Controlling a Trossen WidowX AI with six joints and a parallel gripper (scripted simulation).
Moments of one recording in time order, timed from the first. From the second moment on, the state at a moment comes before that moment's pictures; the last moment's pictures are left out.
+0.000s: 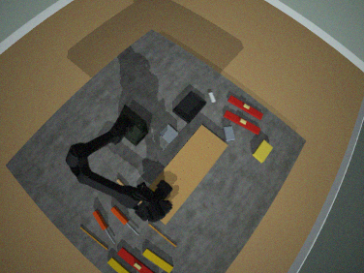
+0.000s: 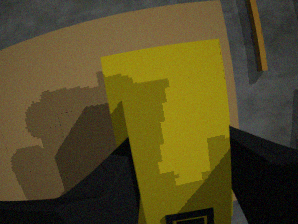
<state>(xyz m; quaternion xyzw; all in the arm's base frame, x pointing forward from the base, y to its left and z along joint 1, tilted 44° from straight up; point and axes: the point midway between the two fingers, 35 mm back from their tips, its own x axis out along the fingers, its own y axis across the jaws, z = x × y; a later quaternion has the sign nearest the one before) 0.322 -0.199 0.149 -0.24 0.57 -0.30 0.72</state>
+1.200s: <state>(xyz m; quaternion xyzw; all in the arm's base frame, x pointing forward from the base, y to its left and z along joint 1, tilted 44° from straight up) 0.325 -0.190 0.117 -0.24 0.57 -0.30 0.72</state>
